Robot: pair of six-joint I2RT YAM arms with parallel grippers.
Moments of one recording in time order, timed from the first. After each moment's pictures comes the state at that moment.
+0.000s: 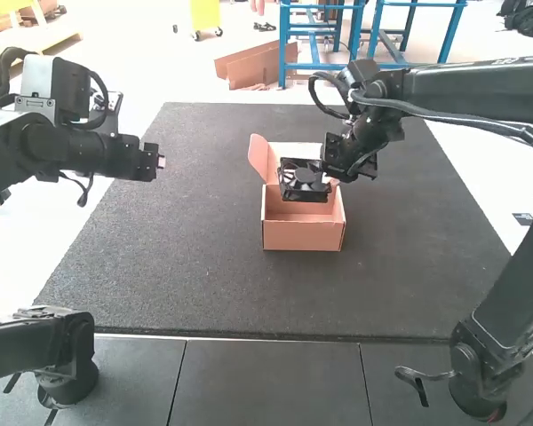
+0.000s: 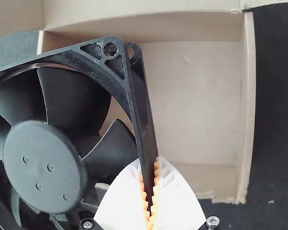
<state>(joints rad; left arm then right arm) -0.10 0.85 0.79 -0.55 -0.01 0.02 0.51 1.61 1.26 -0.72 -0.09 0.49</state>
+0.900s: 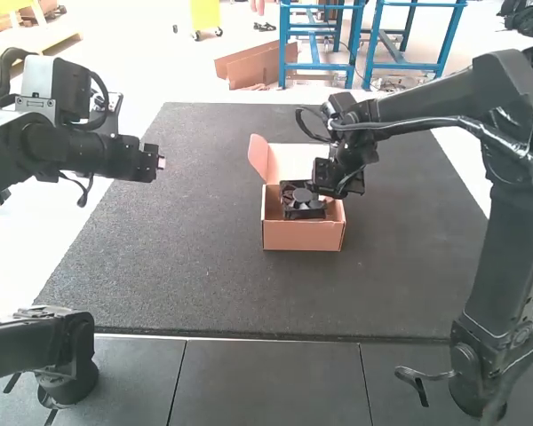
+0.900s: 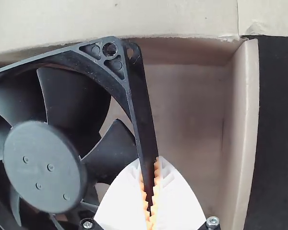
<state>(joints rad) -0.10 0.85 0.79 -0.56 -0.01 0.02 0.51 1.81 1.24 -0.58 -0.01 0.45</state>
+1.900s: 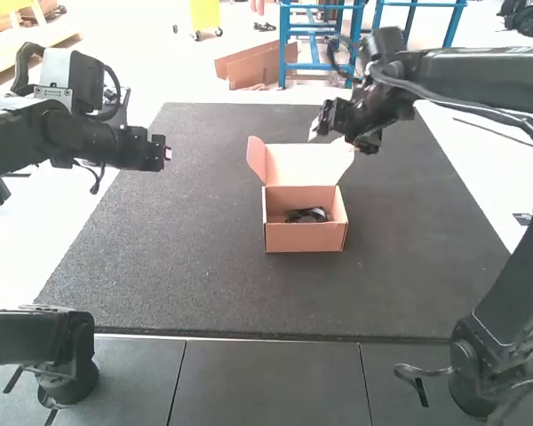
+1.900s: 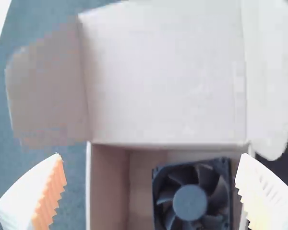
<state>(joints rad) -0.11 1.00 0.86 -0.49 -0.01 -0.04 0.38 1.57 1.34 -0.54 -0.18 0.44</state>
